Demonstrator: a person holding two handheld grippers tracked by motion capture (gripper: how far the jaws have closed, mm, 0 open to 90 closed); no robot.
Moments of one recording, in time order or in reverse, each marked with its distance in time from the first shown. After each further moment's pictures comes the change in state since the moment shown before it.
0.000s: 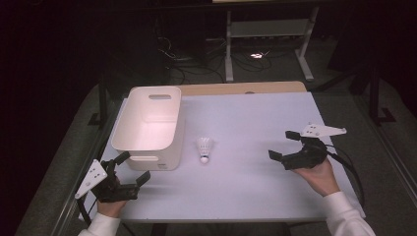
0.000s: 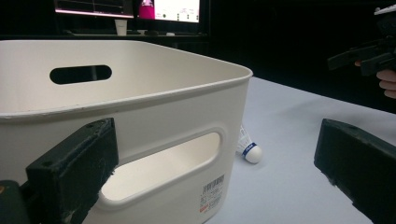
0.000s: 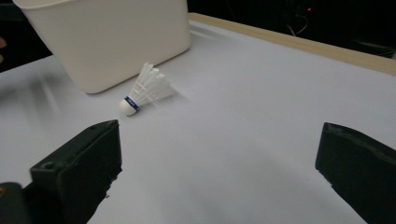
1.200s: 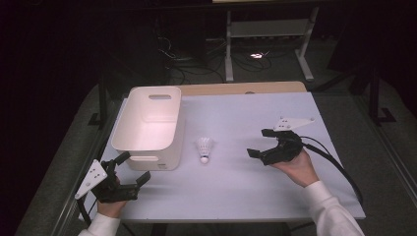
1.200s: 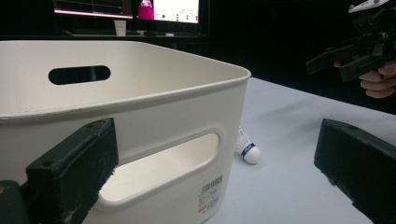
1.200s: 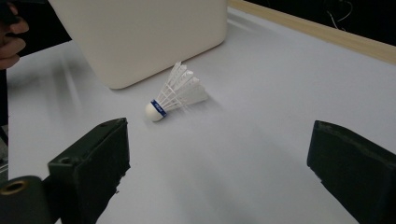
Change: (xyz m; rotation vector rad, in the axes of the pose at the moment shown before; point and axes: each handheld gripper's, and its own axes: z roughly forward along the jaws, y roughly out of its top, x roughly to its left) left arm -0.001 0.000 0.000 -0.004 -0.004 -0.005; right arm 0.021 0.026 0.048 0.088 0.097 -0.052
